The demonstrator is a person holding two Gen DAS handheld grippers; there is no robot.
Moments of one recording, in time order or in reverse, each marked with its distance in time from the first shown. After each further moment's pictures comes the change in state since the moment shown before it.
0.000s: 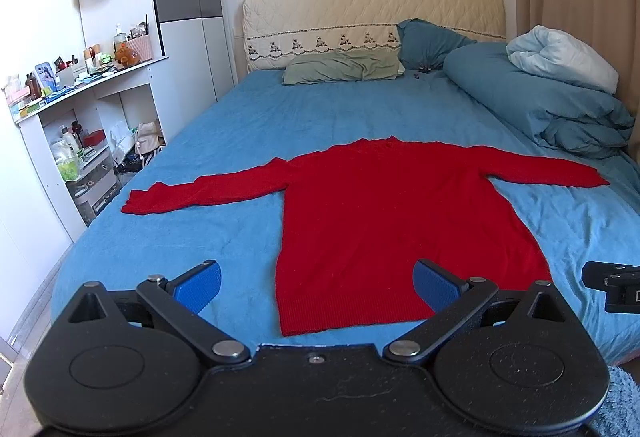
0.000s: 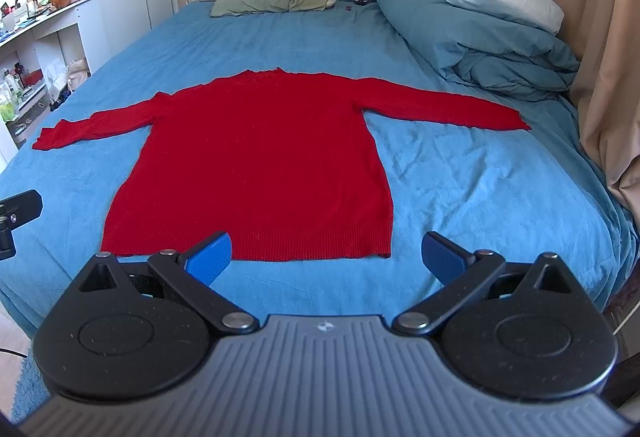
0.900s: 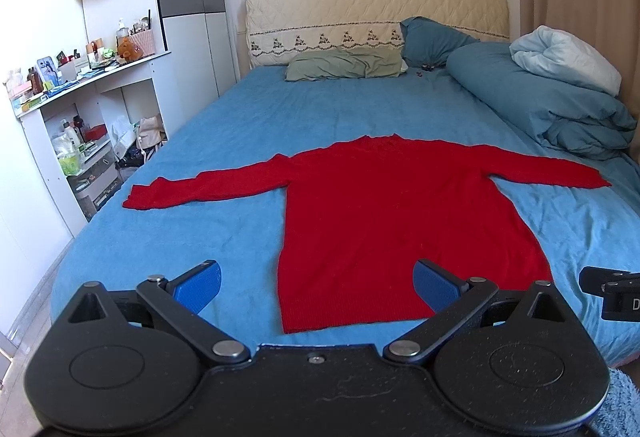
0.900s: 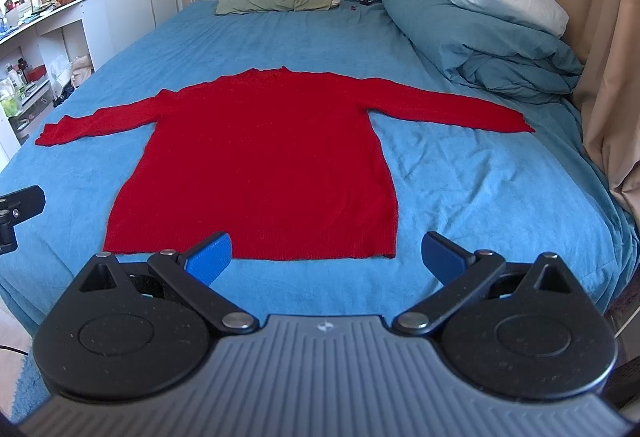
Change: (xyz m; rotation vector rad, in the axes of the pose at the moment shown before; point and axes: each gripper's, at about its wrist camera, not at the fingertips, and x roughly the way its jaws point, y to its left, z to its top) left arm 0.002 0.000 0.003 -0.009 0.012 0.007; right arm 0.000 0.004 0.003 -0.014 0.003 0.008
